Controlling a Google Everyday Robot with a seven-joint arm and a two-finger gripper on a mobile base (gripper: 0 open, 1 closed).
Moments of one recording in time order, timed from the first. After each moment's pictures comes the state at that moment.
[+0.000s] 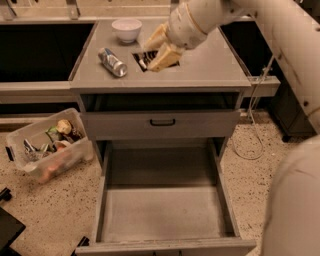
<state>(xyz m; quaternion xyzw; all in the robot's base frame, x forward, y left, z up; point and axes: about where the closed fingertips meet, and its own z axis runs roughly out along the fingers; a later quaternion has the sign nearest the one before) 0.671 -0.004 0.952 -0.76 0.52 0.11 0.38</state>
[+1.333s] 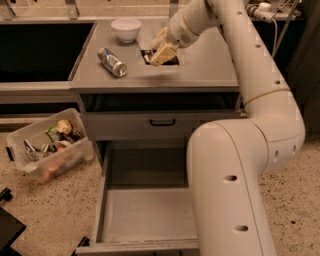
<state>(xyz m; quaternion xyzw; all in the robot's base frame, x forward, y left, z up) 0.784 -0.010 0.904 -0.68 0.62 0.14 0.37</state>
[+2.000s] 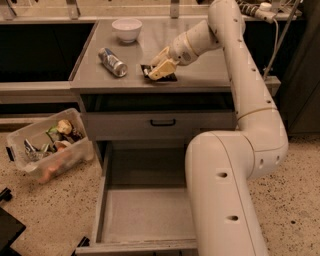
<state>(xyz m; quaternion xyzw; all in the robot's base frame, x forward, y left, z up) 0.786 -0.010 0.850 -0.63 0.64 0.25 0.37</state>
